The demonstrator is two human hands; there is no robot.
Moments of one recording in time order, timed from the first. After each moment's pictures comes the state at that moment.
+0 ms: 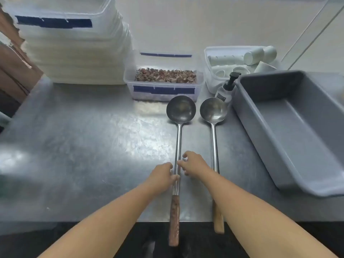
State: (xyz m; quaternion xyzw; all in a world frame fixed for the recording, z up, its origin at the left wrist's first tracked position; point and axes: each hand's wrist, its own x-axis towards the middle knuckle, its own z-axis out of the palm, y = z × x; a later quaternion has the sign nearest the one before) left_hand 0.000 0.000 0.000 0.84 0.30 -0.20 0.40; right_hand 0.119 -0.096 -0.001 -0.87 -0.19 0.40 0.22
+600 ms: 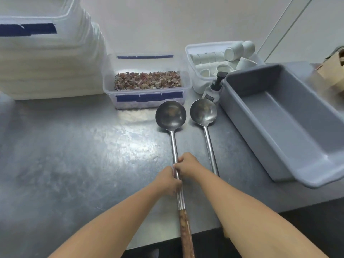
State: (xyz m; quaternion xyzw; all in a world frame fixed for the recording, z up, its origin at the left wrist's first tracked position) left_hand 0.043 0.026 -0.009 0.75 0.29 -0.26 0.53; right_hand 0.135 -0.058 -0.016 -0.88 -0.08 0.39 0.28
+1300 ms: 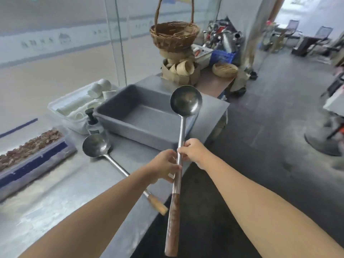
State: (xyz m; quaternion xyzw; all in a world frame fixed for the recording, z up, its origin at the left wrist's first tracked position) left_hand 0.076 -0.175 0.146 0.76 -0.12 -0.35 0.54; right_hand 0.074 -0.333 0.145 -0.80 0.21 0.07 0.56
